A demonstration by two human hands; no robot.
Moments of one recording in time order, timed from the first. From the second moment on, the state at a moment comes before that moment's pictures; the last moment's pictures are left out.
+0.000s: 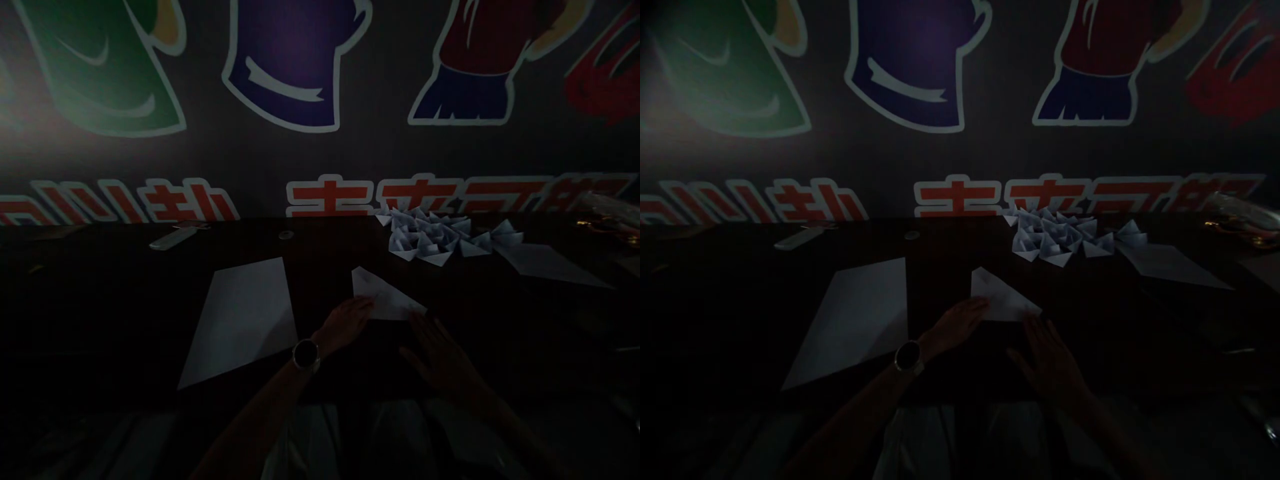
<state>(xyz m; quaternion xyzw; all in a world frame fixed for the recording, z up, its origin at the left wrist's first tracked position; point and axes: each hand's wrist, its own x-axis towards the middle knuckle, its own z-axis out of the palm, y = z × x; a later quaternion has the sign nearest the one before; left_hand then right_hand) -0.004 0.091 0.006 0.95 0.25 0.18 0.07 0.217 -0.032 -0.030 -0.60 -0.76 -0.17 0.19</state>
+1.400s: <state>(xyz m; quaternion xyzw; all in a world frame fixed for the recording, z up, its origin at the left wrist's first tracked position) -0.015 0.123 0.011 0.98 0.12 0.09 0.11 0.186 -0.012 -0.023 -0.55 -0.81 -0.09 0.19</state>
